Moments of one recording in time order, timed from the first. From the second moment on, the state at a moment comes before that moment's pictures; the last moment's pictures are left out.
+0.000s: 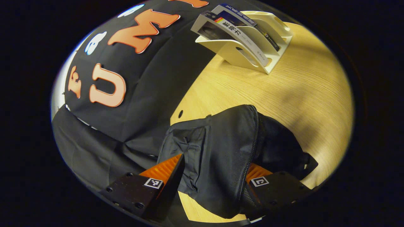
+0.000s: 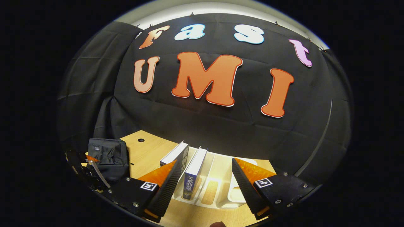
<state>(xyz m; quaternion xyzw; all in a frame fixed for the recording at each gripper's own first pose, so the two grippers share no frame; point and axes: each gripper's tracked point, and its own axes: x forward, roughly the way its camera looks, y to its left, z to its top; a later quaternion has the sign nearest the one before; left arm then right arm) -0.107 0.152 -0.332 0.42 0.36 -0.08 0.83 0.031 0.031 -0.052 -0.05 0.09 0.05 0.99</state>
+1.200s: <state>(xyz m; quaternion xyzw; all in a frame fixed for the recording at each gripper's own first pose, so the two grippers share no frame) -0.061 0.197 -0.235 0.30 0.42 -0.20 0.83 0.069 0.127 -0.049 -0.01 0.34 0.12 0.93</state>
